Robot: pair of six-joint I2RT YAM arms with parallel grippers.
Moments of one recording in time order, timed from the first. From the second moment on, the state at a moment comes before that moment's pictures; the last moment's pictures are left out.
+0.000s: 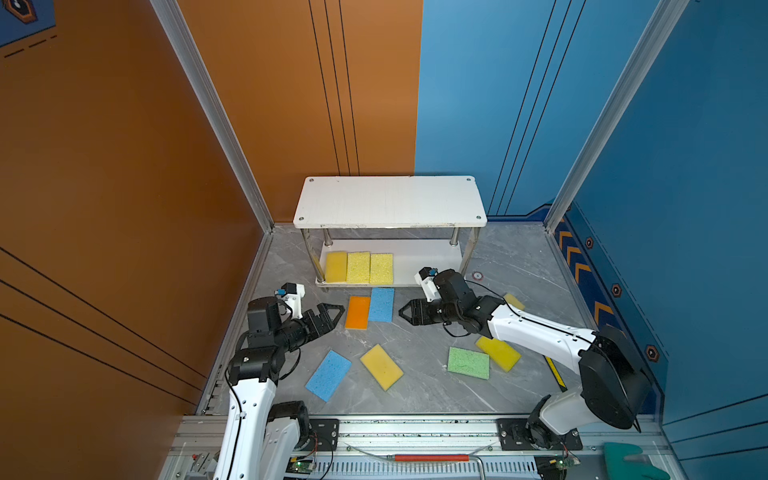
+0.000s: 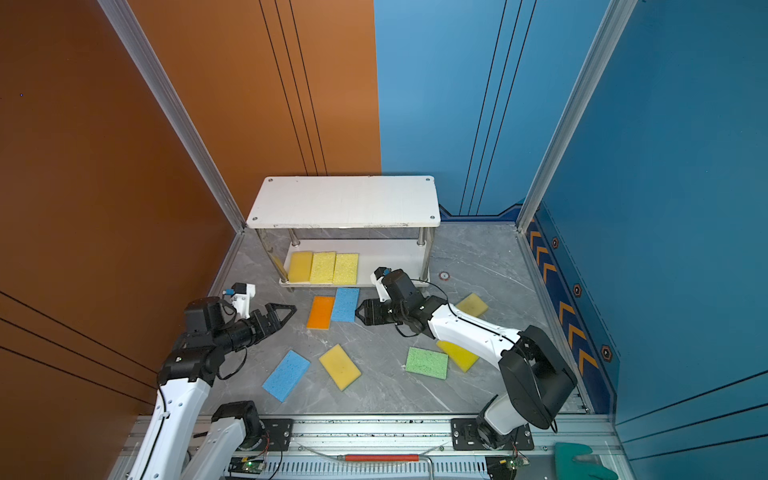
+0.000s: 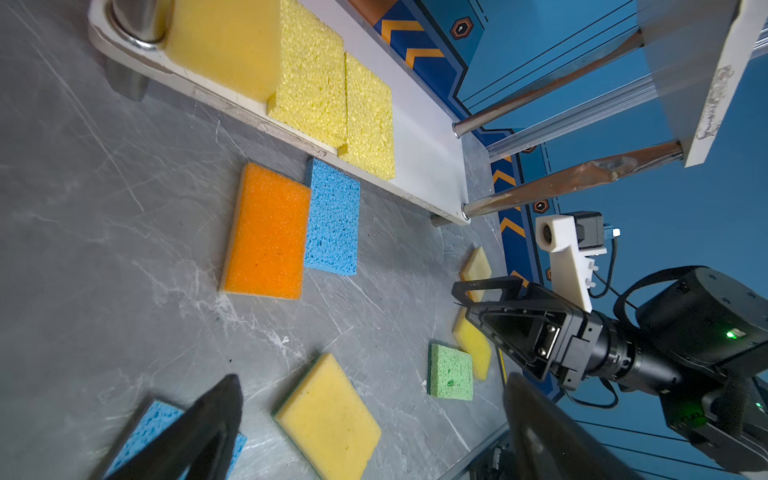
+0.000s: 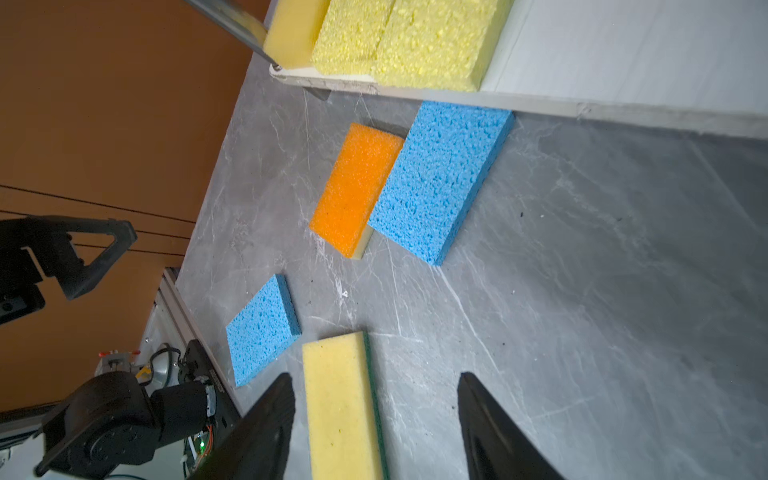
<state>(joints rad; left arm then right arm) 0.12 0.69 0.63 -0.62 0.68 -0.54 0.76 1.51 0.97 -0.20 -0.30 0.58</state>
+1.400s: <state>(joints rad) -0.11 0.63 0.43 -0.43 0.56 -0.79 1.03 1.82 1.05 -0.30 -0.27 0.44</state>
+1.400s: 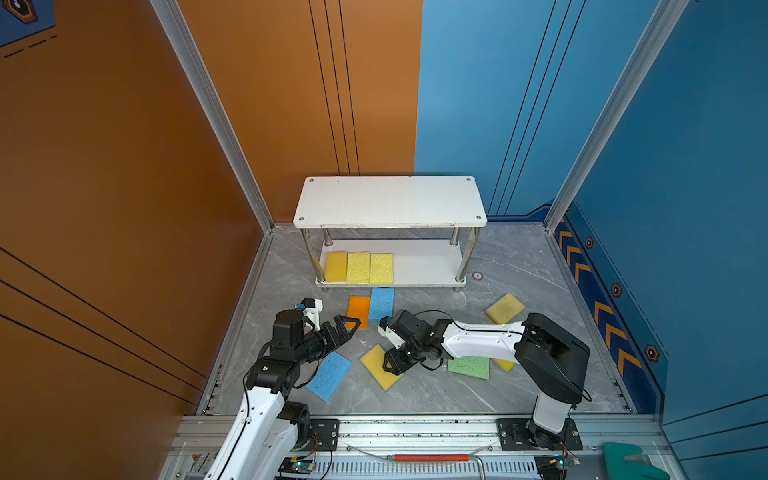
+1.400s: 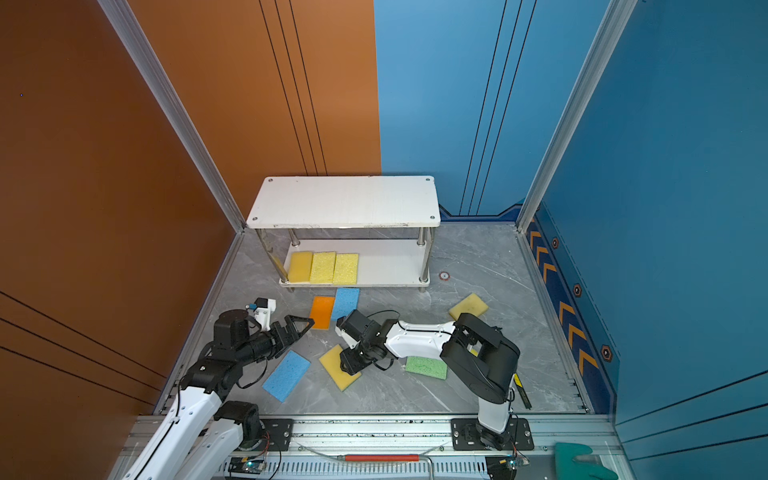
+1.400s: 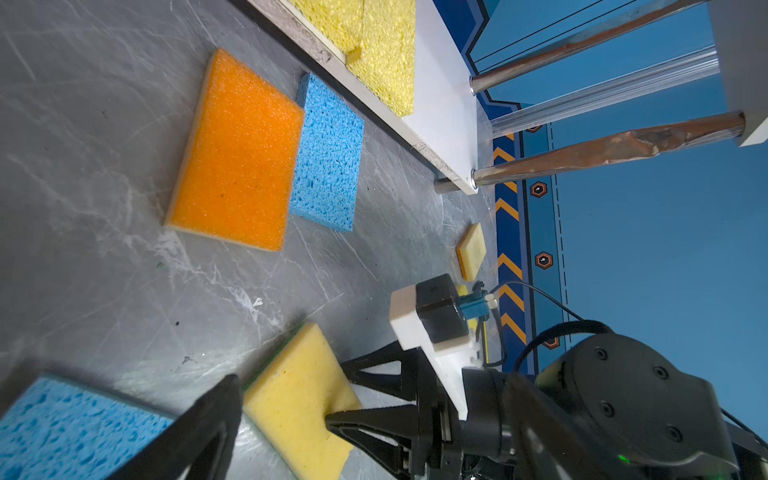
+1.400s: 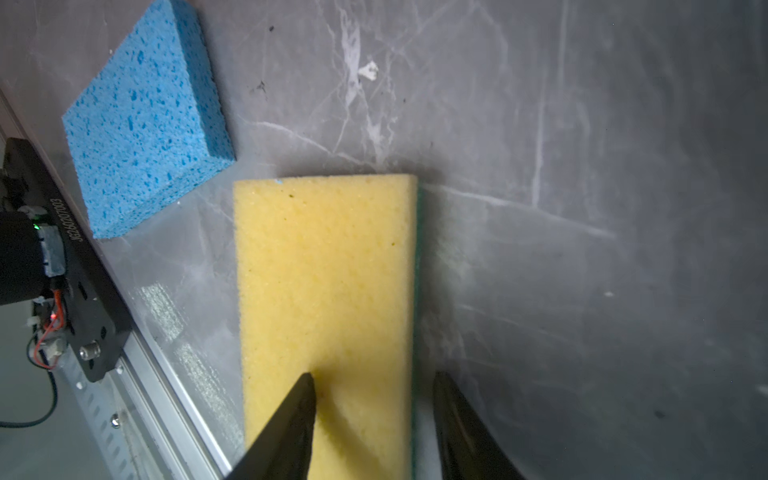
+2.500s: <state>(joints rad) -0.30 0.80 0.35 0.09 0.59 -1.00 0.79 1.49 0.95 -0.16 -0.37 0.66</state>
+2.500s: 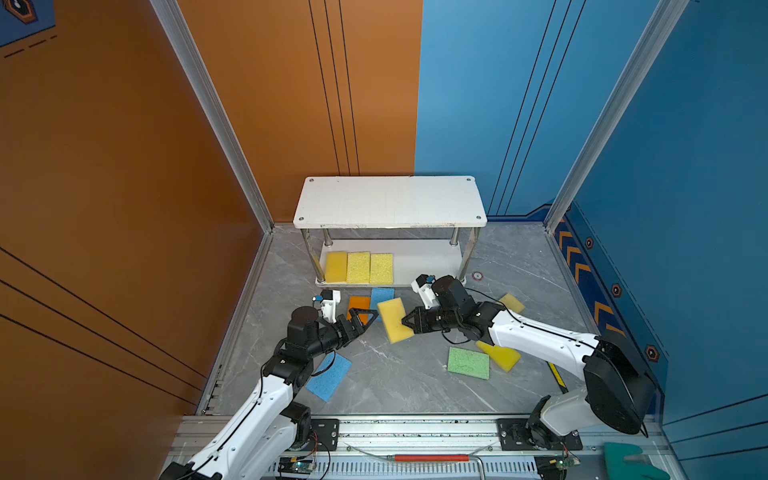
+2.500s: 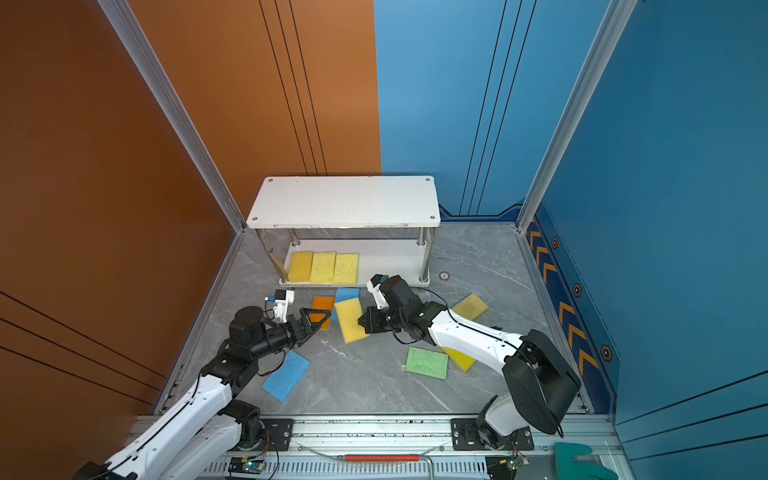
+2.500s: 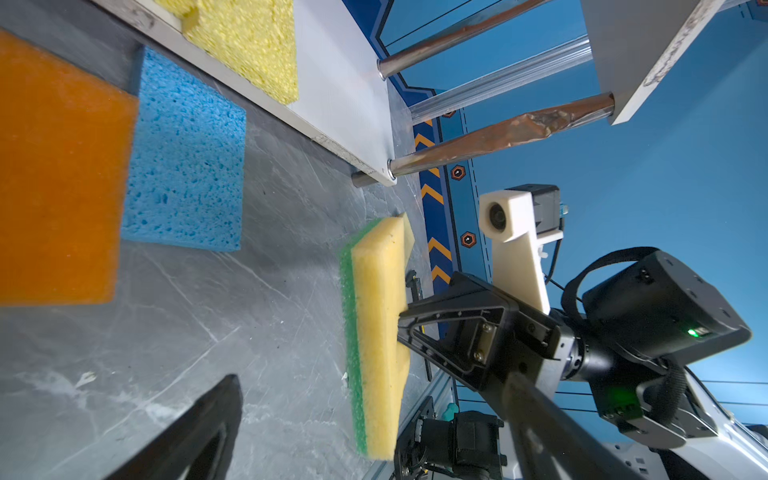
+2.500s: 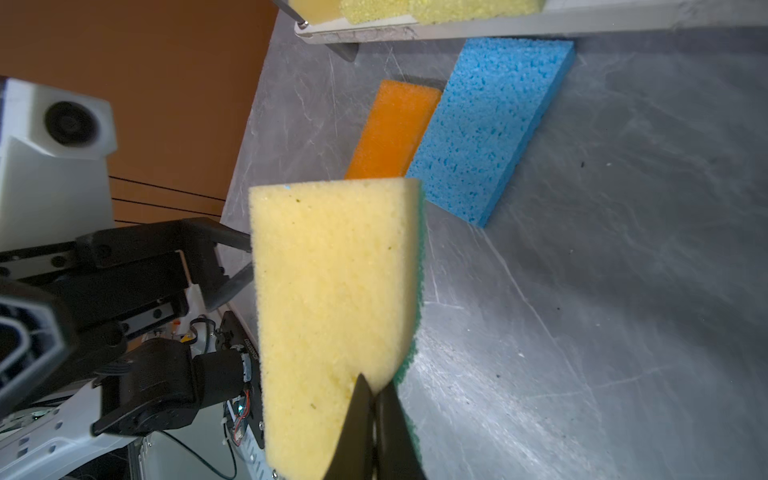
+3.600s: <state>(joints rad) -0.32 0.88 0.36 0.26 0.57 -1.05 0.82 1.42 0.94 -0.12 -0.48 0.73</state>
